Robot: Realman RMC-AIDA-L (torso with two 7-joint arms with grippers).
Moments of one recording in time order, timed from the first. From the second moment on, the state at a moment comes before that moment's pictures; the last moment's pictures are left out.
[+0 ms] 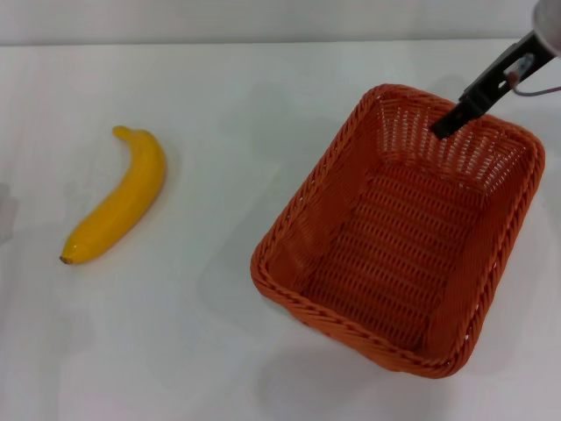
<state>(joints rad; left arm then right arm) -0.29 -2.08 2.72 0.12 -1.51 1.29 -0.48 1.01 2.01 -1.01 -0.97 0.40 1.49 -0.78</state>
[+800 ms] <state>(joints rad) -0.30 -2.08 2.72 0.11 -1.51 1.29 -0.47 1.06 2.00 -1.05 -0.75 0.36 1.34 -0.78</state>
